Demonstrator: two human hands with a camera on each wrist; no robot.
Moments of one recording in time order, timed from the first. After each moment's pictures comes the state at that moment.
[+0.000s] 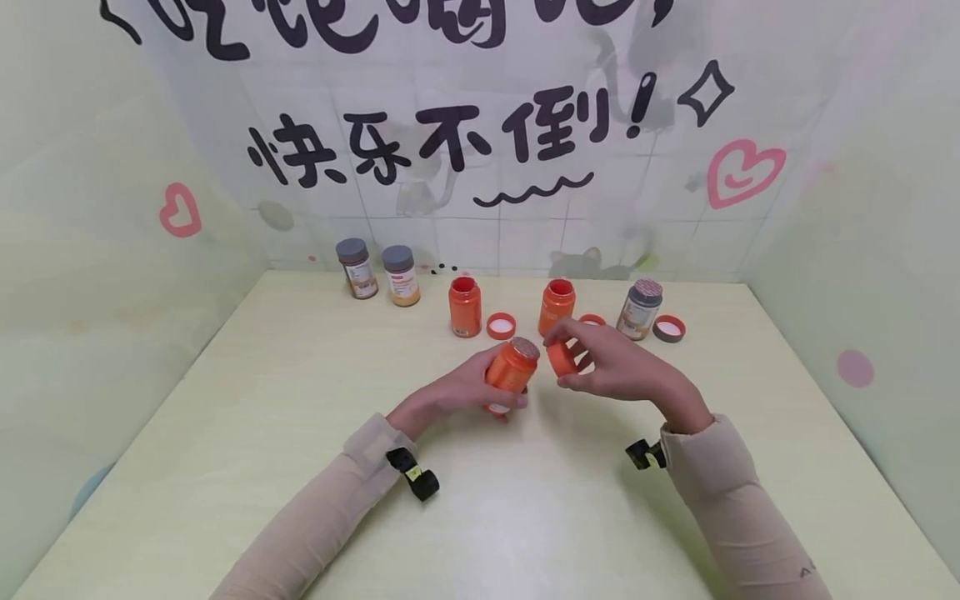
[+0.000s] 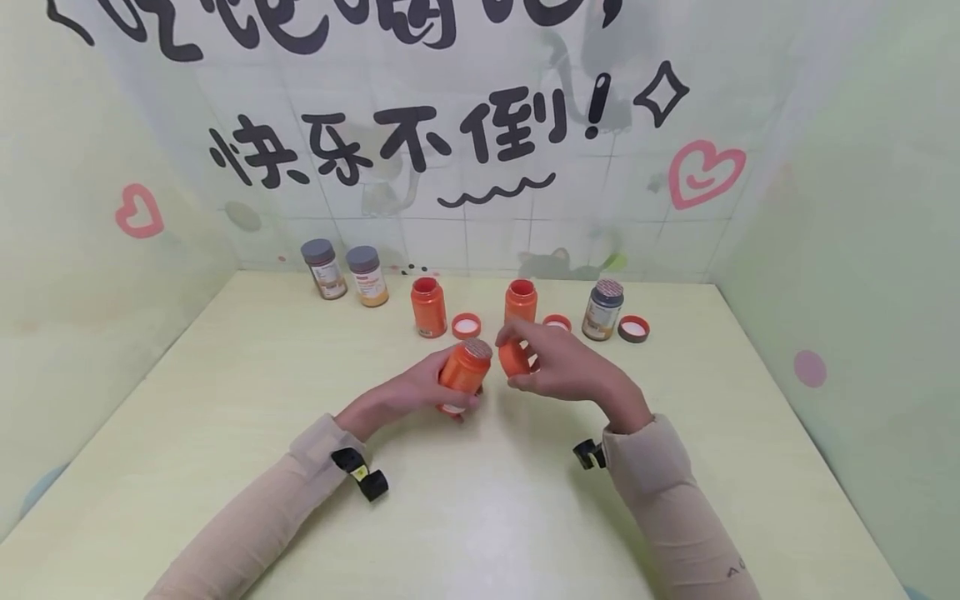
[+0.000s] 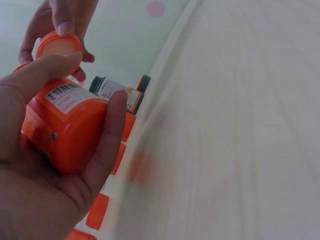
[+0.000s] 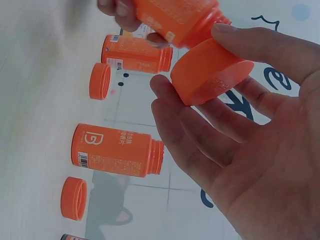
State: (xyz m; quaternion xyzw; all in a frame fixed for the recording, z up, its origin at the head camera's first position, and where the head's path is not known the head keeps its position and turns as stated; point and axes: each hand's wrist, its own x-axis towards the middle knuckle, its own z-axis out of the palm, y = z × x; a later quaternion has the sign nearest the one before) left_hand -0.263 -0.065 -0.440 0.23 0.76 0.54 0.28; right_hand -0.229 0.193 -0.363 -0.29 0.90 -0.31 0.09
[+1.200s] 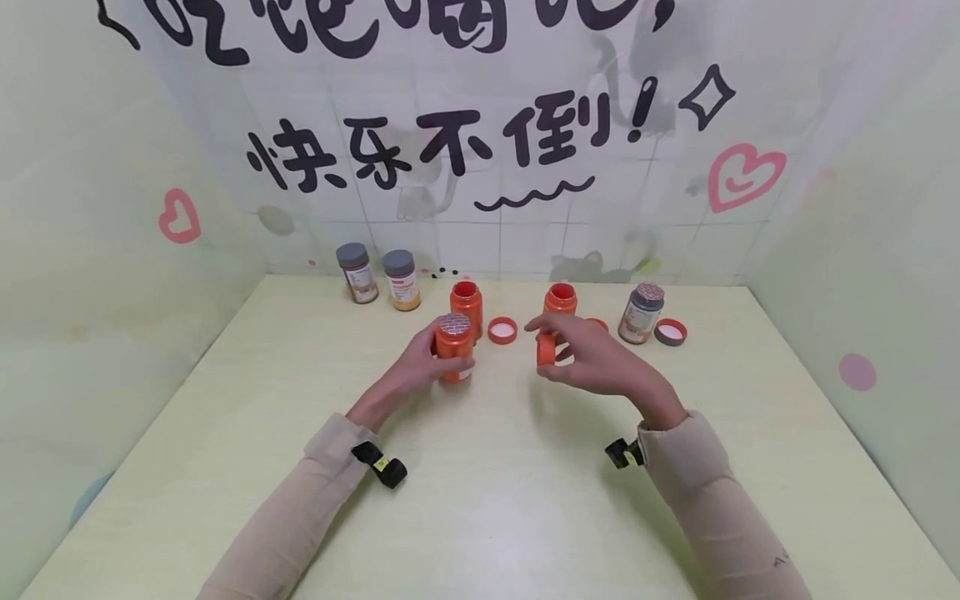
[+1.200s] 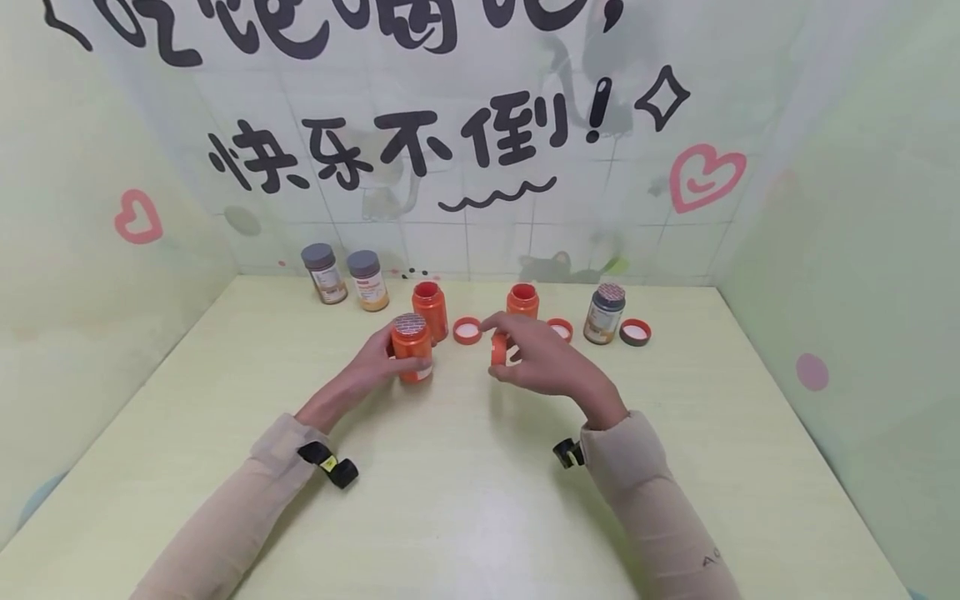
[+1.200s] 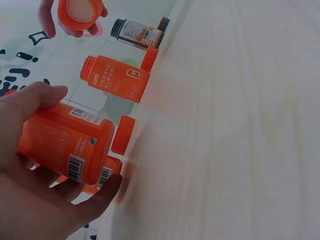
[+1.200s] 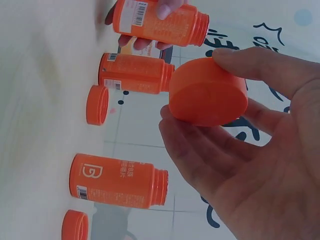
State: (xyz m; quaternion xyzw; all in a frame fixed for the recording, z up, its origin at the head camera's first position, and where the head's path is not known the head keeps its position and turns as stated) left_hand -0.290 -0.124 -0.440 0.11 0.79 0.59 0.14; right_hand -0.243 0.169 -0.366 -0.27 0.90 -0.33 0.05
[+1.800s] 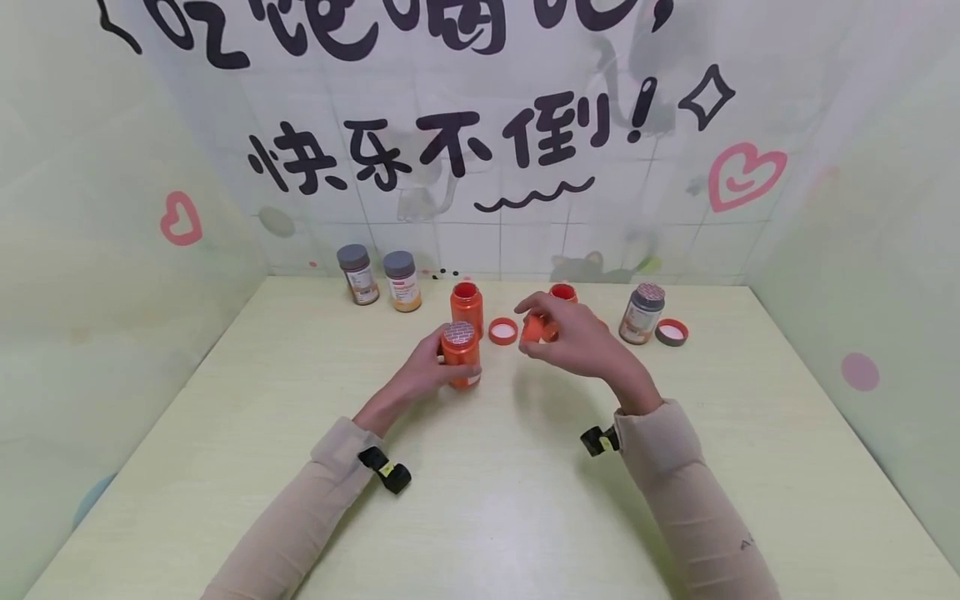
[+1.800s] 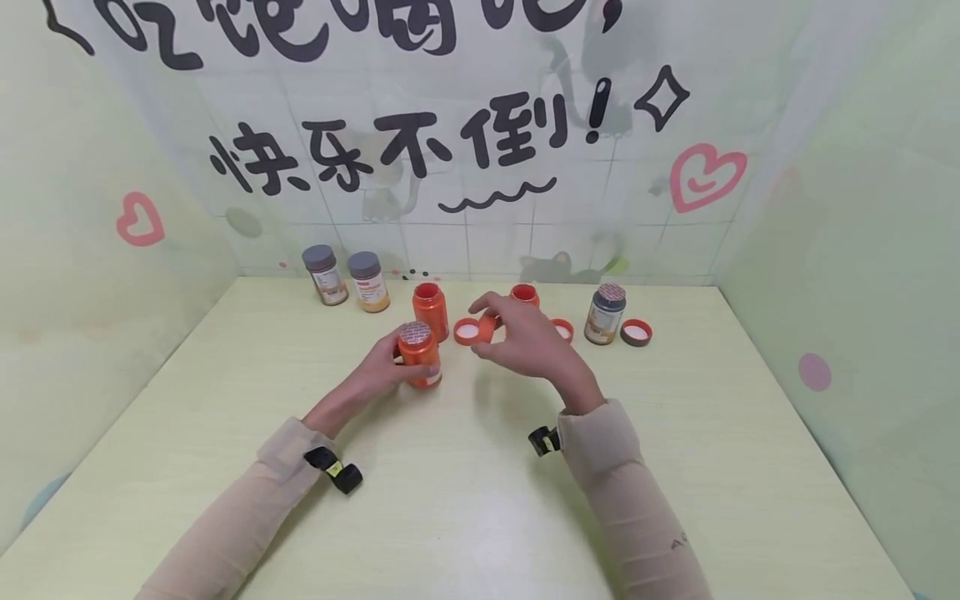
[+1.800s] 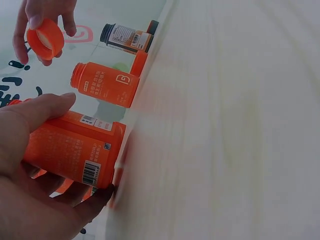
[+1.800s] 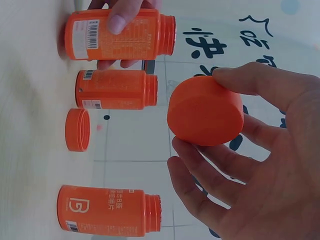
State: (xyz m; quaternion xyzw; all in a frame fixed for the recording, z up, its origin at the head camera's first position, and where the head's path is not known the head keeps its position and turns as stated) left_hand -0.285 -0.115 -0.441 0.10 0.81 0.56 0.14; right_hand -0.256 0.148 -0.355 -0.21 0.91 -0.35 0.02
